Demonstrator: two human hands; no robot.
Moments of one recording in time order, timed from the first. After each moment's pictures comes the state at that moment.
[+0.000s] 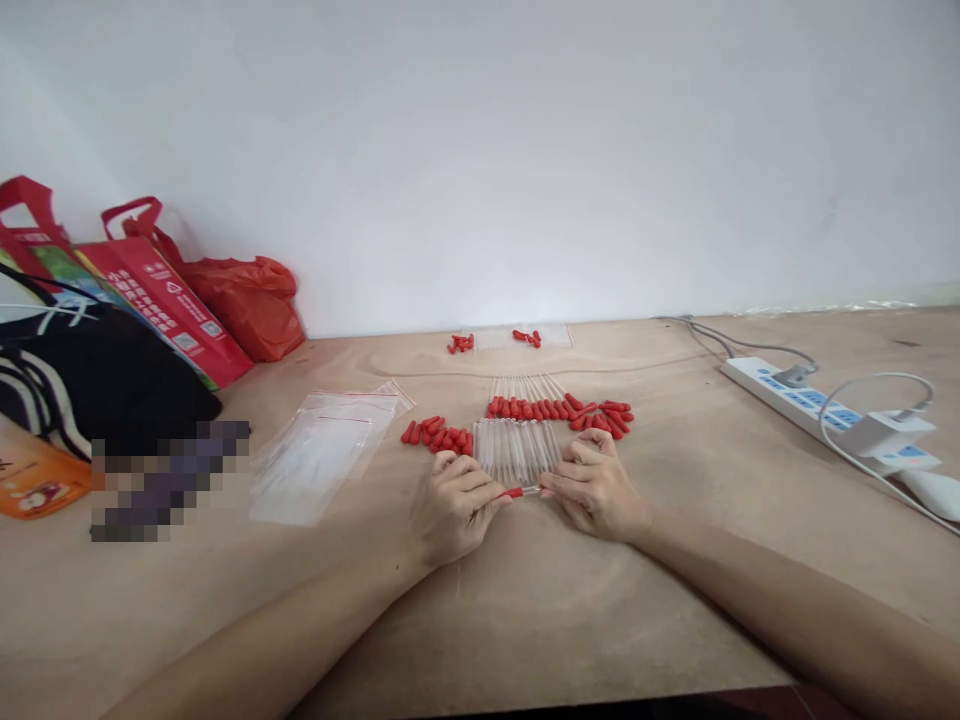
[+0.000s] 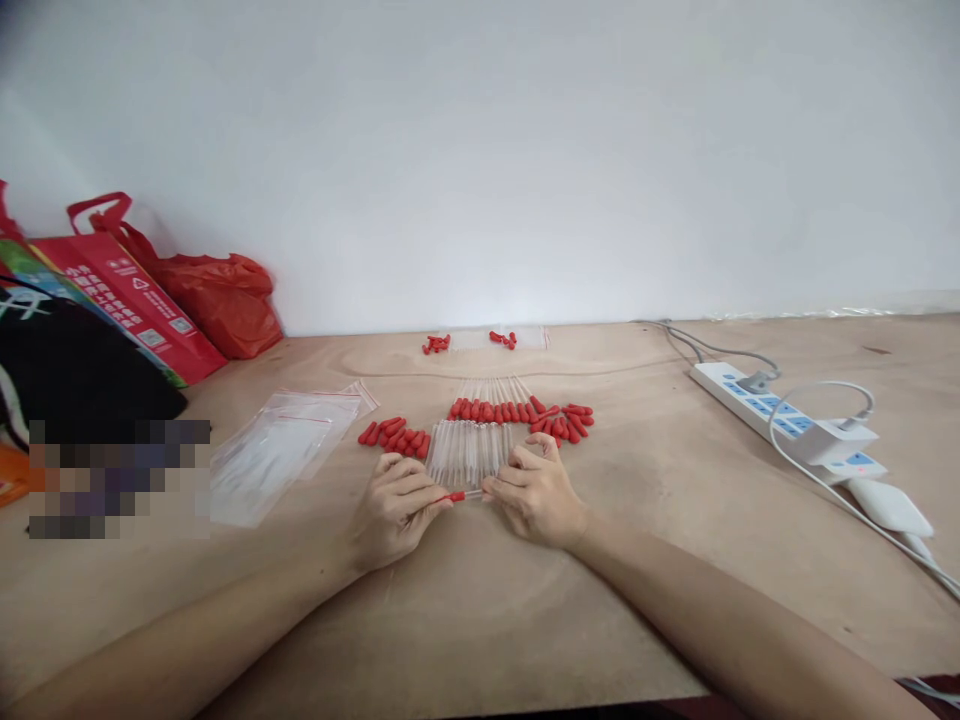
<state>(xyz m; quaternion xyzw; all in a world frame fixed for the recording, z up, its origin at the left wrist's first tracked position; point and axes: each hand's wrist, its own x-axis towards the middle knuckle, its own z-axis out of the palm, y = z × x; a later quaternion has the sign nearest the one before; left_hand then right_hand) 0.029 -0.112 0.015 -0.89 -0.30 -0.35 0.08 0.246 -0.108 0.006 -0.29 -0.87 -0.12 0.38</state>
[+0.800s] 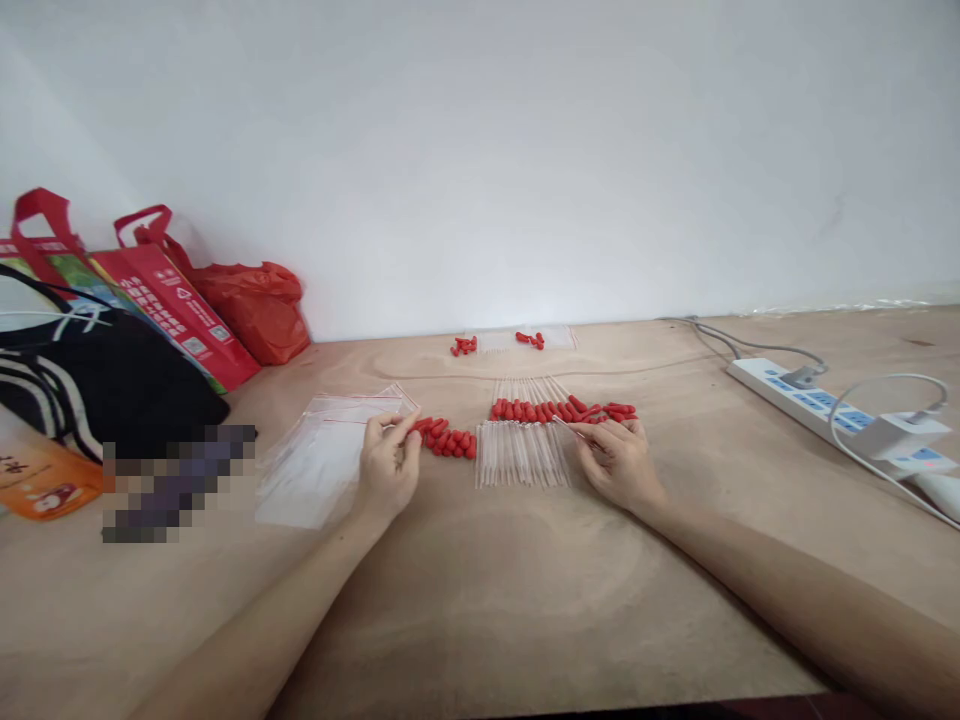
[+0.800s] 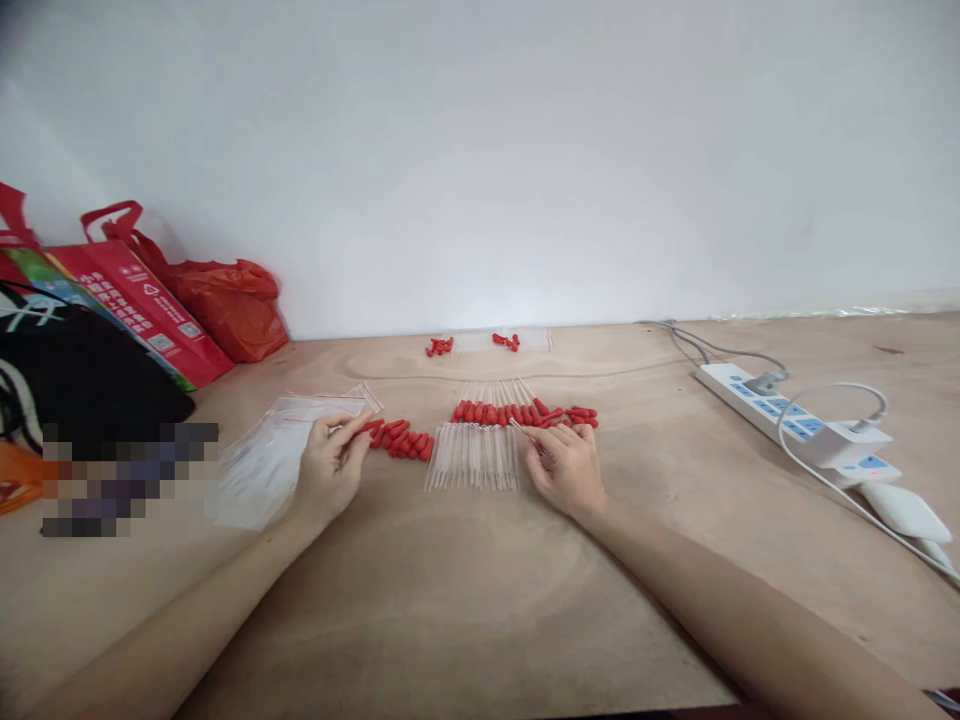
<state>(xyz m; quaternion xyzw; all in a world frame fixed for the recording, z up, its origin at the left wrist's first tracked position) -0.029 -0.077 0.022 -0.71 -0.53 -0.47 0.08 0.266 -0.083 -0.010 -0.48 -0.75 -0.11 0.45</state>
